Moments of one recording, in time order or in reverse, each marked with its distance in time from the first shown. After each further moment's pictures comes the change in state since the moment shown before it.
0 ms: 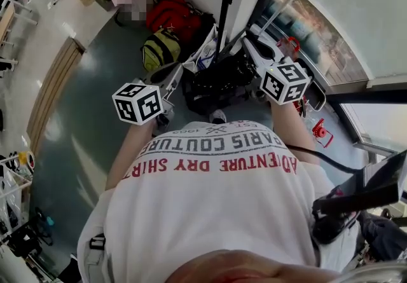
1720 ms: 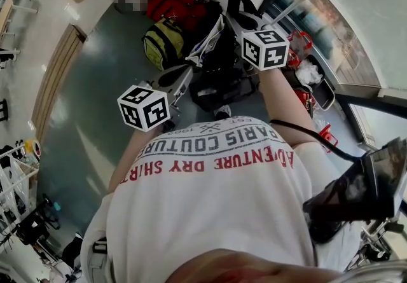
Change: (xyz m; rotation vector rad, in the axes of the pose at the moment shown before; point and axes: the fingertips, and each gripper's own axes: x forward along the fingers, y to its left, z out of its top) left arm 0.073 0.026 0.001 -0.046 0.093 -0.021; right arm 0.159 -0.072 -0.029 0.028 0.133 0.015
